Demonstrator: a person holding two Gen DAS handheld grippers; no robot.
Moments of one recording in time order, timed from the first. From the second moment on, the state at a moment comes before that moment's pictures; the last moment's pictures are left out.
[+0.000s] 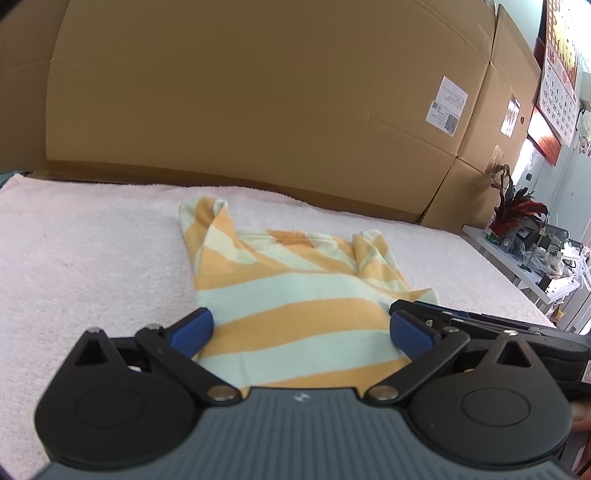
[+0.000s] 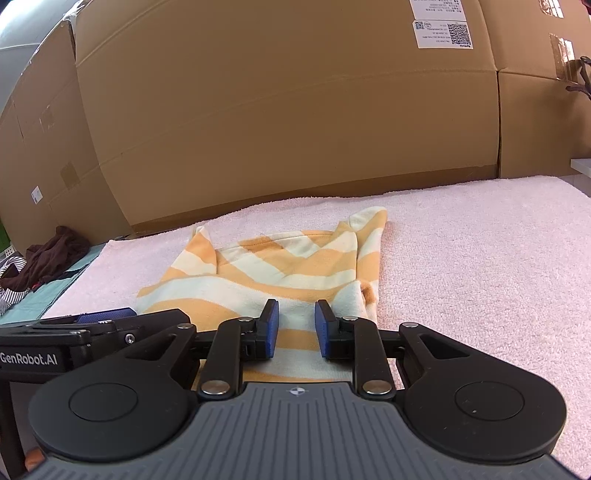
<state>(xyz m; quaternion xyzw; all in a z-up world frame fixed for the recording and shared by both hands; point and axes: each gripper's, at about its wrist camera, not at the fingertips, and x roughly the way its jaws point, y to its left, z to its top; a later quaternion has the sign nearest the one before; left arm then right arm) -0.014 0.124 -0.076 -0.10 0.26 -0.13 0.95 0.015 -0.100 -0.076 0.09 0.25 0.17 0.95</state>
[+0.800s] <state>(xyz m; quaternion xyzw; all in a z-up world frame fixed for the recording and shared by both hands) -0.004 0.132 -0.078 -0.10 0.29 -0.13 0.94 0.026 -0.120 -0.070 0.11 0.27 0.21 0.93</state>
